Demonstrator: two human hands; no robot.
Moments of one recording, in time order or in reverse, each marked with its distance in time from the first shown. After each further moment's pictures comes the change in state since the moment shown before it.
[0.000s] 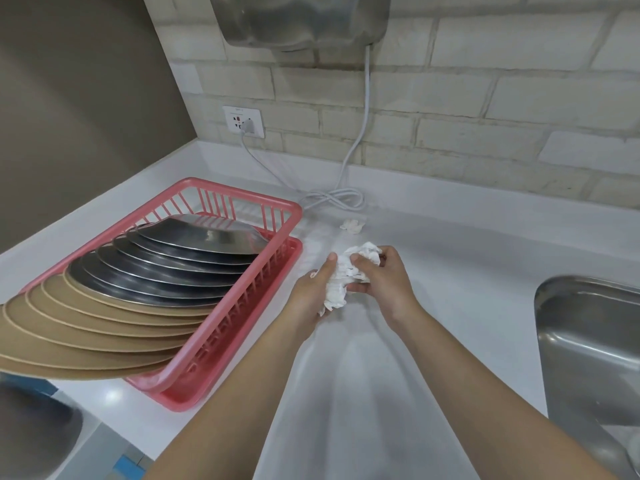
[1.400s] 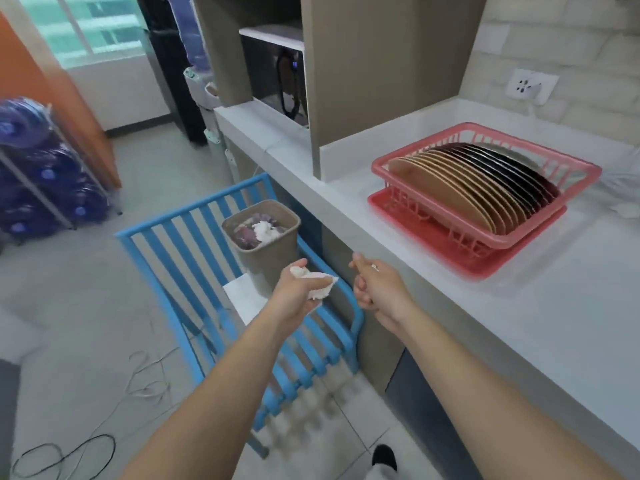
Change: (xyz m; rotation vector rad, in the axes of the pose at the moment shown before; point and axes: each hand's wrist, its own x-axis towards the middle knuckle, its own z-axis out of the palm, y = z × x) left_hand -0.325 -0.139 -0.377 -0.428 0.497 0.082; right_hand -0.311 0.135 0.317 -0.228 -0.628 0.201
